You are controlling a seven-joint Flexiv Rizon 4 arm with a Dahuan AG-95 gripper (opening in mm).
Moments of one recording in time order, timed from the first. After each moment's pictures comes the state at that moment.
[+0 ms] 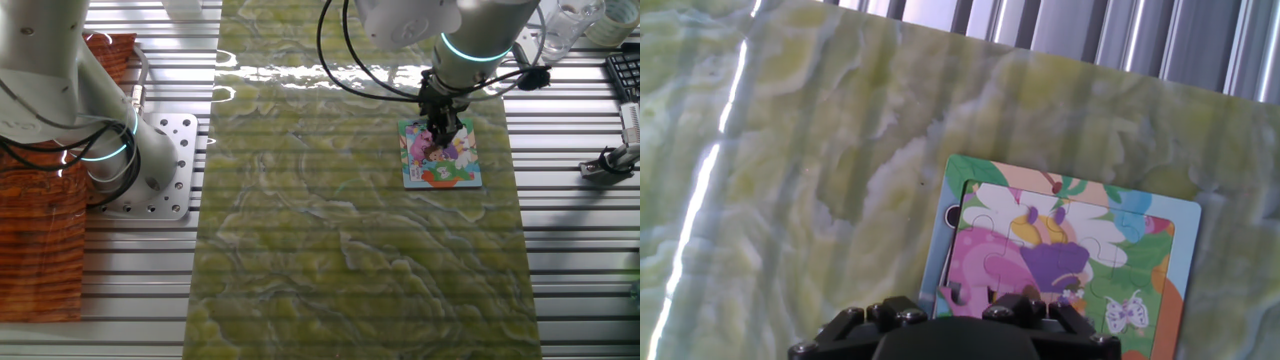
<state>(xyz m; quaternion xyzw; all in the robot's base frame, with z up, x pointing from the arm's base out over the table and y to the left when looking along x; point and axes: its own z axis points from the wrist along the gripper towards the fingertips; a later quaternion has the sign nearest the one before) 0.578 0.079 0.011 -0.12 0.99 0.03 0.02</state>
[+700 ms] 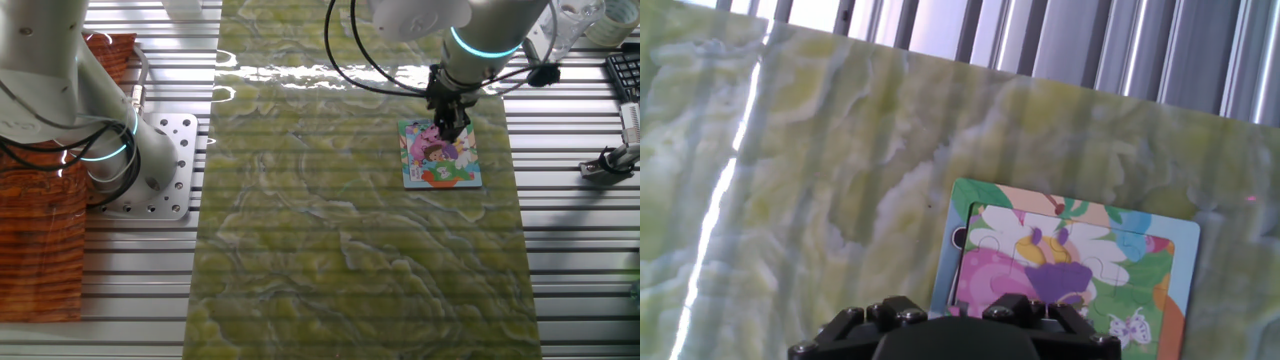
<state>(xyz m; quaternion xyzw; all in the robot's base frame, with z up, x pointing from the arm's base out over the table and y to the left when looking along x) 0.587 0.086 0.021 -0.11 0.99 0.05 0.02</state>
